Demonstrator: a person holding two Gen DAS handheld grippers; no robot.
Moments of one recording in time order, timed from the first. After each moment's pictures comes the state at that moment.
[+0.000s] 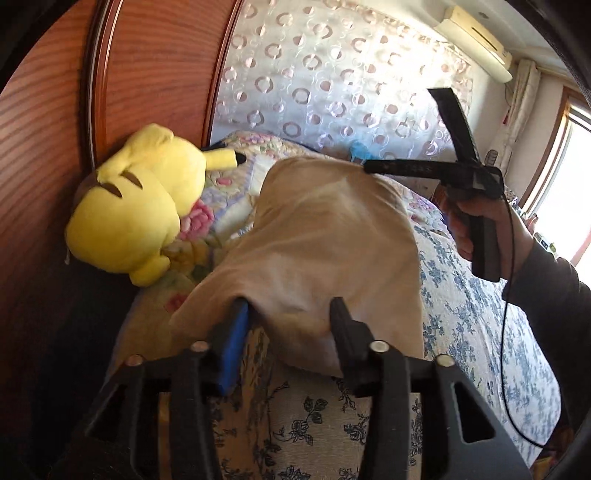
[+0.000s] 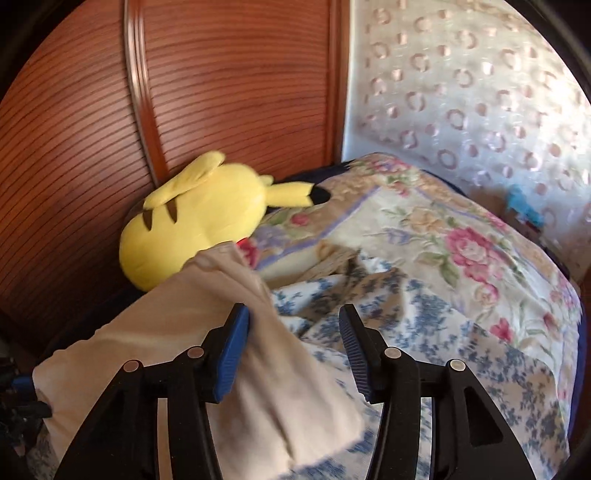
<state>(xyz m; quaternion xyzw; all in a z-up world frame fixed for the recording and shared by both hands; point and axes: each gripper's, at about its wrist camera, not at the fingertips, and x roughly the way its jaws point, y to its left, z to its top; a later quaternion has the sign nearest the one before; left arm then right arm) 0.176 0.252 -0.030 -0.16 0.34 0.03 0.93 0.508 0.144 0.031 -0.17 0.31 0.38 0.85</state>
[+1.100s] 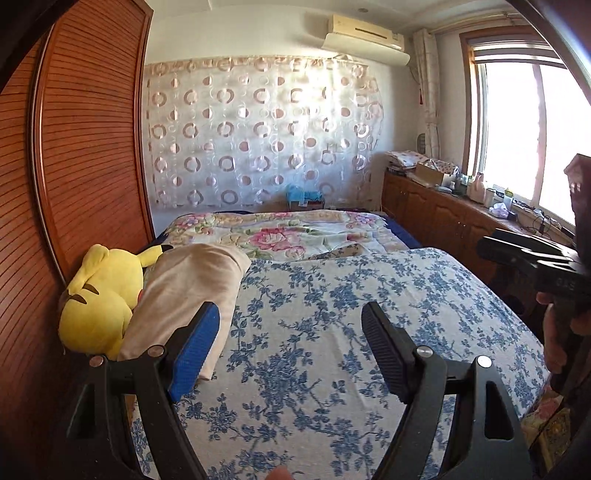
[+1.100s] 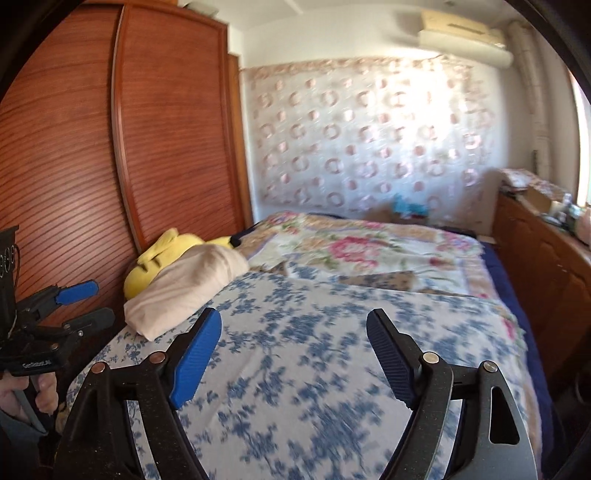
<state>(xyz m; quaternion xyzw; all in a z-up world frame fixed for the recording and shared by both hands) 0.099 0.055 0.073 -0.01 0.23 -0.03 0.97 0.126 -0.137 0.082 -0.03 0.18 0.22 0.96</state>
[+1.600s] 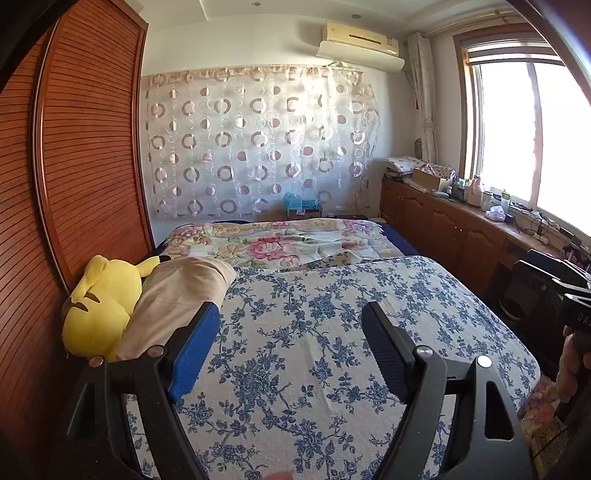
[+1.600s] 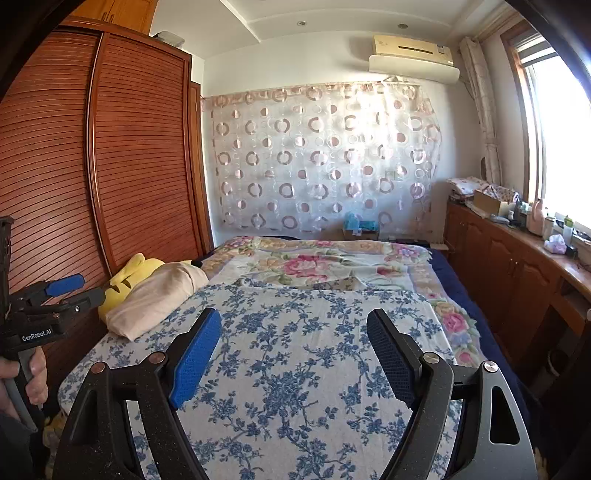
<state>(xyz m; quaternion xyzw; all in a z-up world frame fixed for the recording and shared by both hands) 0.083 0.012 0.090 0.00 0.22 -0.03 0.98 0.037 -0.161 0.081 -0.02 0.15 0.15 0.98</state>
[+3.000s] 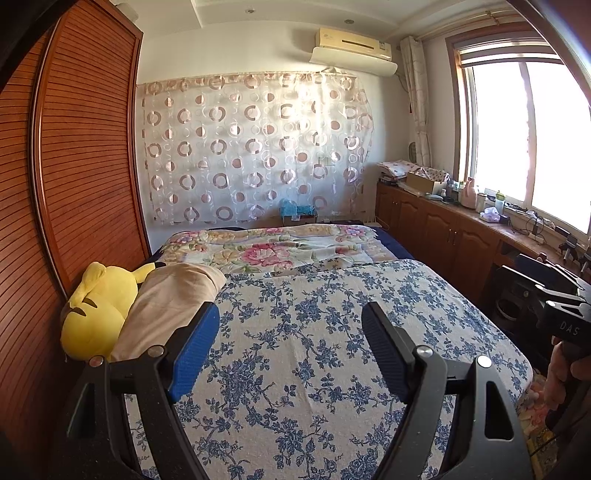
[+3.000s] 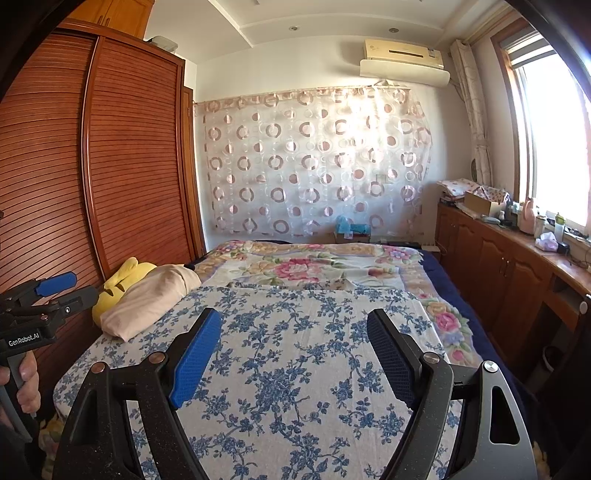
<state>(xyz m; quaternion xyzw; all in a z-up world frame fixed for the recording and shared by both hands) 0.075 -0.014 0.100 0.00 0.21 -0.03 0.98 0.035 -0.166 0.076 -0.01 0.14 0.14 0.98</state>
